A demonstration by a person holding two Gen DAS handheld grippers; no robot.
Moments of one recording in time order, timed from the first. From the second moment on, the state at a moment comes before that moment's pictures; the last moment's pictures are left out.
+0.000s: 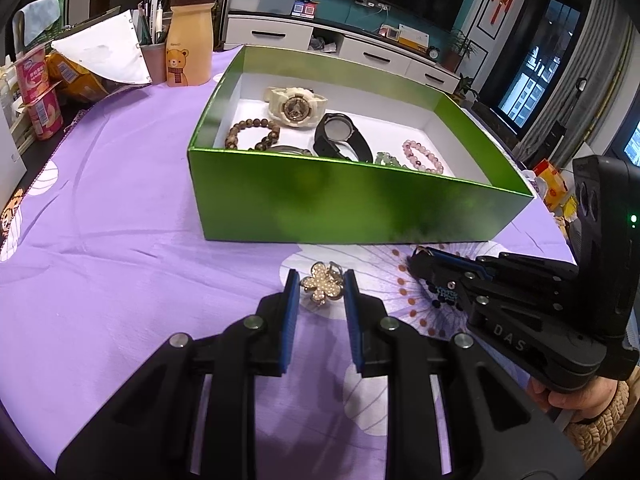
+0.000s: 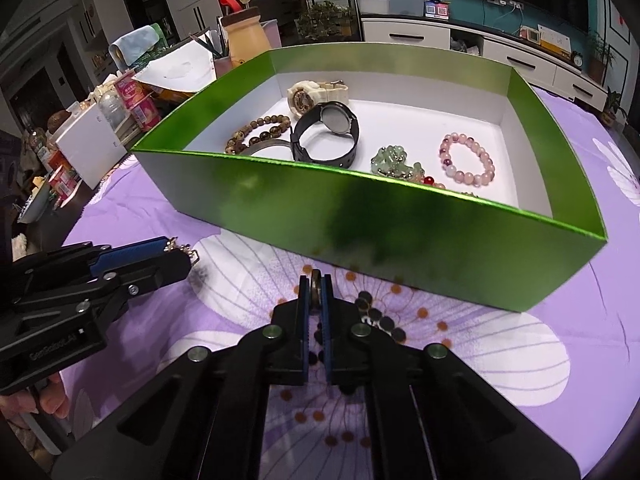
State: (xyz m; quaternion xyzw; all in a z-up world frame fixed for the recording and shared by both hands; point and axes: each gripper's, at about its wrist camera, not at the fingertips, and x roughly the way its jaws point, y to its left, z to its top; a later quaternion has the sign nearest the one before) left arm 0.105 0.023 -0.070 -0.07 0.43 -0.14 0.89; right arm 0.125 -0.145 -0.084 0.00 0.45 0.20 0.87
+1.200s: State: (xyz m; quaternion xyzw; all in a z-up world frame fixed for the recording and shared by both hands) left arm 0.082 -0.001 -0.029 -0.03 0.40 -0.15 0.90; right arm 0.073 -0.215 -0.028 0.05 0.39 0.18 0.90
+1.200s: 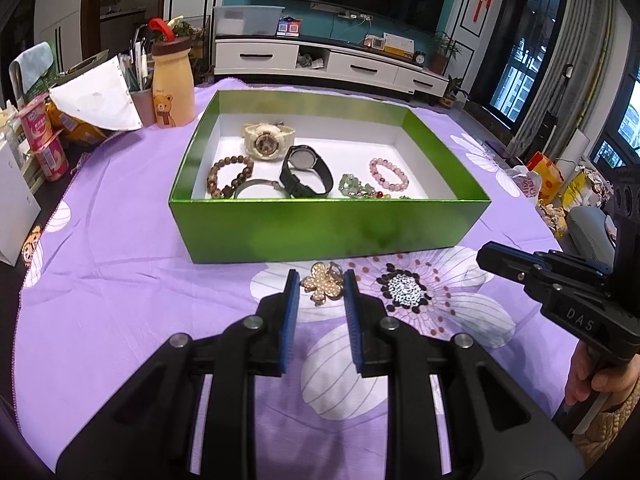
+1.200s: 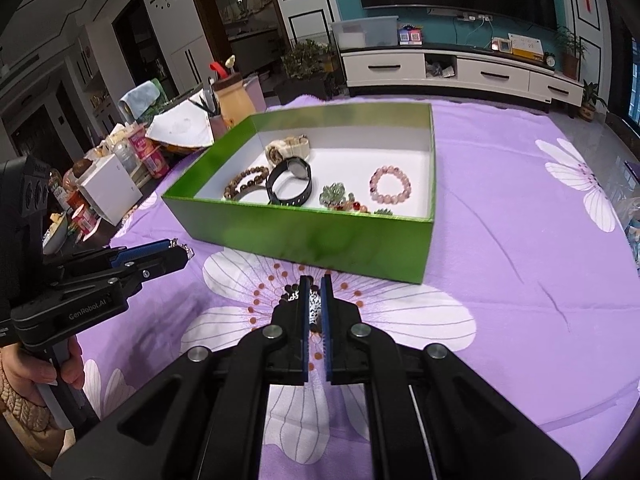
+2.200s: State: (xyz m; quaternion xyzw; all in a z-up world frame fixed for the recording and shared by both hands) left arm 0.085 -0.014 -0.030 -0.03 0.41 -0.16 0.90; right arm 0.065 -0.225 -0.087 -0.03 0.44 0.13 0.89
